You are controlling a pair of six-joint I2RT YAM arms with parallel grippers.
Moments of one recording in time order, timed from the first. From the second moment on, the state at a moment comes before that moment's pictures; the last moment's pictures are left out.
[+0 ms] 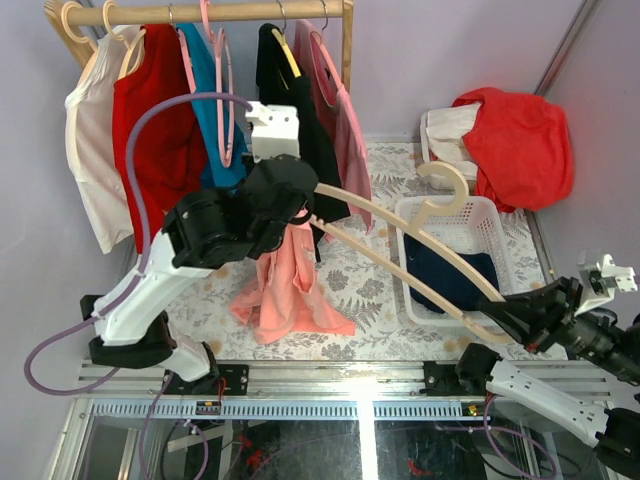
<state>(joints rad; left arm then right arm) -1.10 1.51 2.18 -1.22 -0.97 -0.46 0.95 0.36 1.35 -1.01 -0.02 0.32</state>
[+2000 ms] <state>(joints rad) -0.87 1.60 2.28 -1.18 -0.69 -0.28 0.95 0.44 1.38 -1.17 0.06 0.34</state>
